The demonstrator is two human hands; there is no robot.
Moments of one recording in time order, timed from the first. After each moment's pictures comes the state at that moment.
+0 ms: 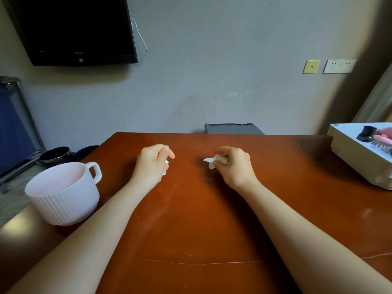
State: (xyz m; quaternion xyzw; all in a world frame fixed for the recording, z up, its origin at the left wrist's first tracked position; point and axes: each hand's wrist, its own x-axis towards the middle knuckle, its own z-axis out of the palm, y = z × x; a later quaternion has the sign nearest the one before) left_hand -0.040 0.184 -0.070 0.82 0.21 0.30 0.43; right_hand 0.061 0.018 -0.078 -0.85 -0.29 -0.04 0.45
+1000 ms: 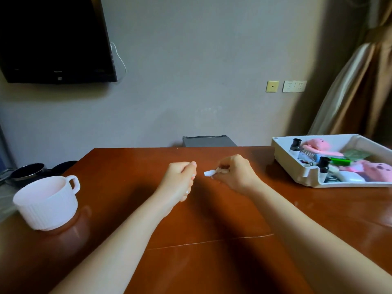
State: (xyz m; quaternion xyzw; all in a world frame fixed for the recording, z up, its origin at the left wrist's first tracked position) left_hand -0.055 0.038 -0.023 0.78 0.15 0.16 0.59; right_hand 0.037 -0.090 -0.022 -0.87 -0.31 -0.01 0.37
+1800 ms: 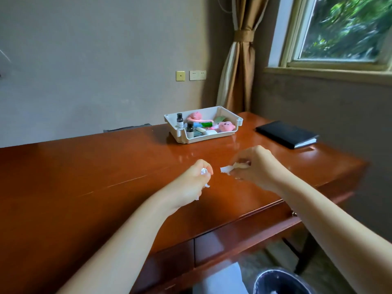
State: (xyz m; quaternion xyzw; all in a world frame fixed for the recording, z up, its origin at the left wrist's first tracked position) left_hand -0.147 -0.227 -0.019 0.87 -0.11 -0.08 0.48; right_hand -0.130 -0.407 0.010 -0.94 -0.15 -0.08 0.28
